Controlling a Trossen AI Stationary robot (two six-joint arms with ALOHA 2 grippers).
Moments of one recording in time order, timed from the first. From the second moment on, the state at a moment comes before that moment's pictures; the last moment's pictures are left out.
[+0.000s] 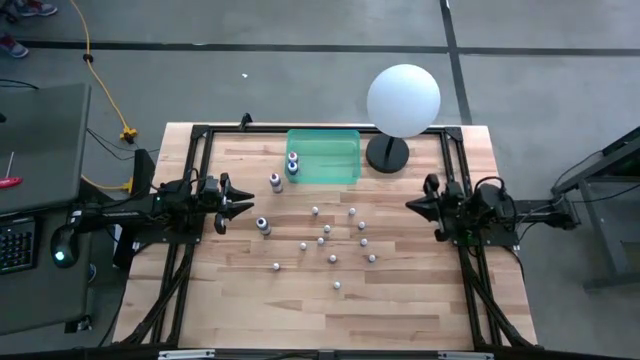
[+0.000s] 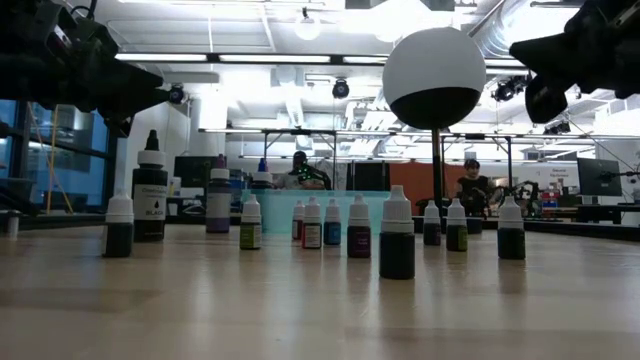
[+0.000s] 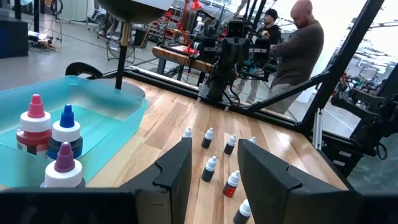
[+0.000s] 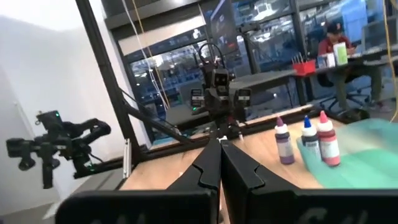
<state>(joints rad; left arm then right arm) 0.07 0.01 0.02 0.00 -0.03 -0.29 0.03 0.01 0.01 0.19 0.01 0.28</state>
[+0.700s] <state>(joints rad) 0.07 0.01 0.02 0.00 -0.03 -0.29 0.03 0.06 0.01 0.02 0.05 0.14</state>
